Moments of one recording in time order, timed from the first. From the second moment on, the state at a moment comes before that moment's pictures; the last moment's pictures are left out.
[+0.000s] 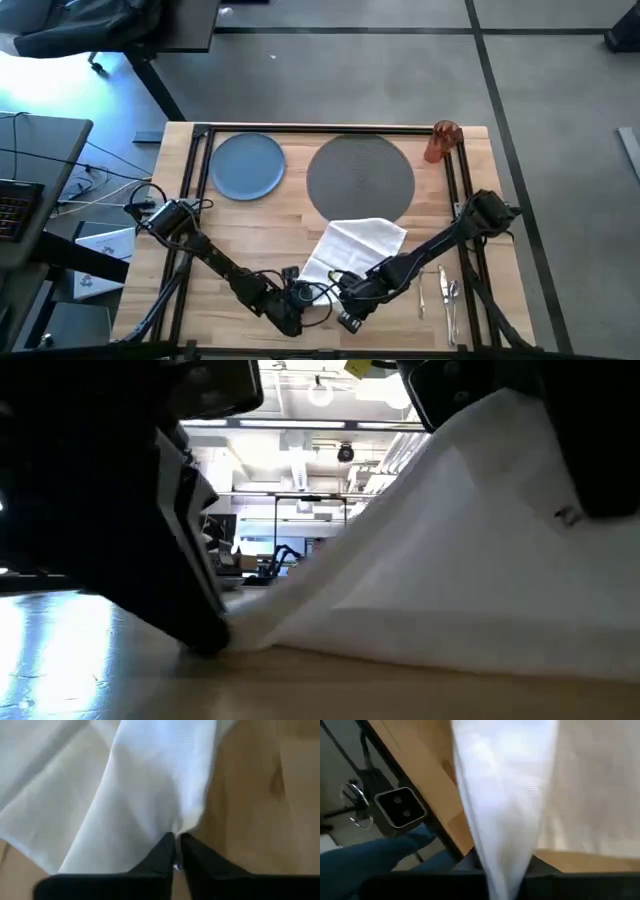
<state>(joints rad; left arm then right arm) -0.67 2.03 1.29 -0.34 -0.39 -0.62 0.55 1.93 1.36 -0.48 -0.18 1.32</state>
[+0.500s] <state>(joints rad) -0.66 1.66 1.59 -0.78 -0.54 -0.25 0.55 1.58 1.37 -0.47 -0.13 1.17</state>
